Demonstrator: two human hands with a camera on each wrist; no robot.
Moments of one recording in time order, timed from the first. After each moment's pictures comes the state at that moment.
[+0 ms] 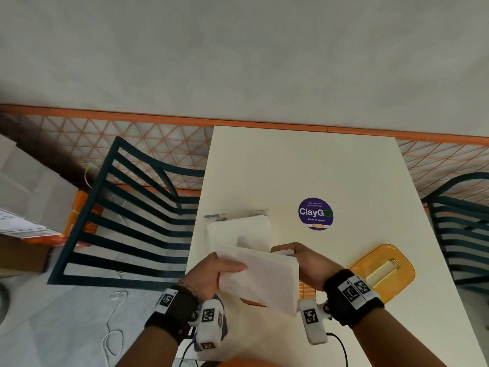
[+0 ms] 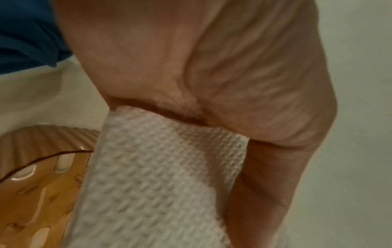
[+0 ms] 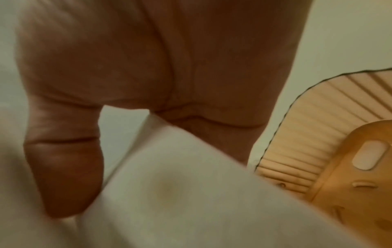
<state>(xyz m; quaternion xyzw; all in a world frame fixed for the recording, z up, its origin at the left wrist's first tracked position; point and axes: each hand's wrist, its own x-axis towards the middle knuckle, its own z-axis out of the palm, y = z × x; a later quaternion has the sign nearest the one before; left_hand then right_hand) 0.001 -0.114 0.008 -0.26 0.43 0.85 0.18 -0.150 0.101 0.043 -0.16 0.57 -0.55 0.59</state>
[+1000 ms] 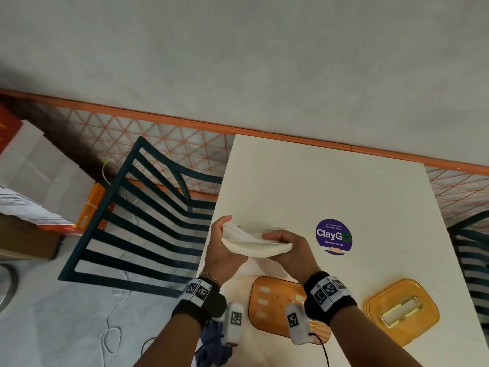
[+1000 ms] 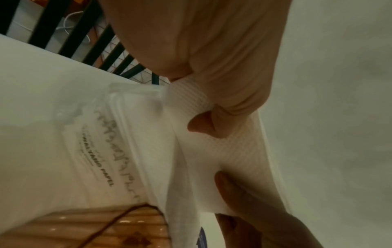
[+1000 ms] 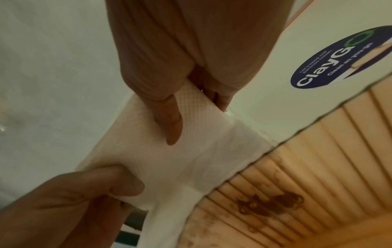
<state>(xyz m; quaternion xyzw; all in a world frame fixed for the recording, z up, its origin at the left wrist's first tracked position) -0.047 -0.140 -0.012 -0.36 0.68 0.63 -0.11 -0.175 0.024 -0.001 -0.19 0.78 -0.51 0.31</state>
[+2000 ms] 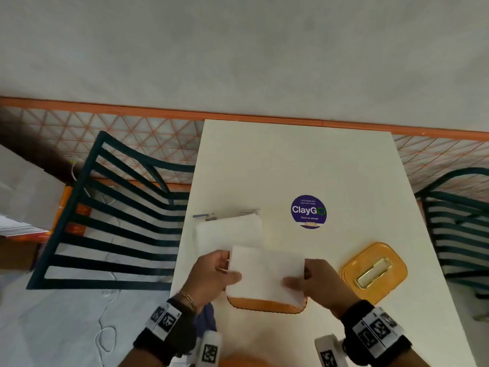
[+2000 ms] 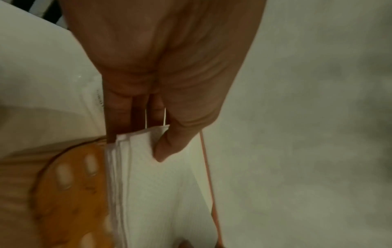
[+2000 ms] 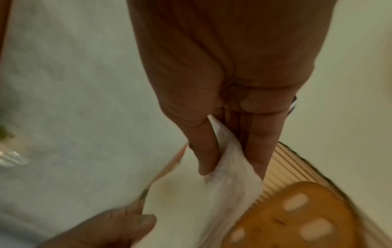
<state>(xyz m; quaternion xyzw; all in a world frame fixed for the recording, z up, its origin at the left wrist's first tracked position) -0.011 -0.088 0.023 -0.35 0.70 0.60 0.13 -0.144 0.156 0.021 -0.09 0.82 -0.37 0.43</state>
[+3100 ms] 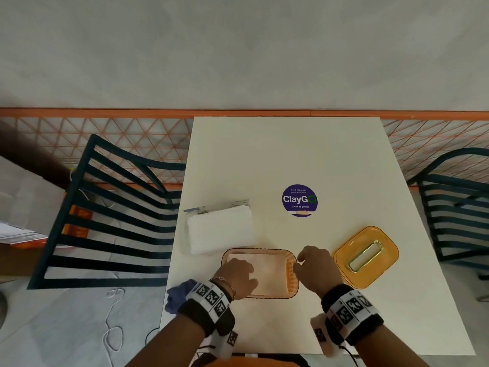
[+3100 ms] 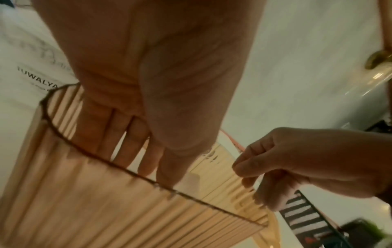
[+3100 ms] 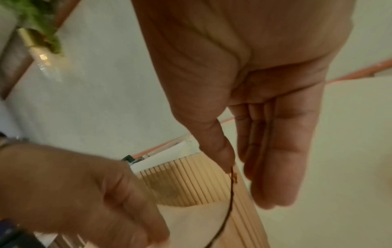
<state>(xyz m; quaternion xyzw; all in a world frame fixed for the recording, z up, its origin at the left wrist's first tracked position) -0.045 -0.023 -0.020 -0.12 0.90 0.22 0.36 -0.141 0.163 0.005 -0.08 0.95 -0.12 0.27</state>
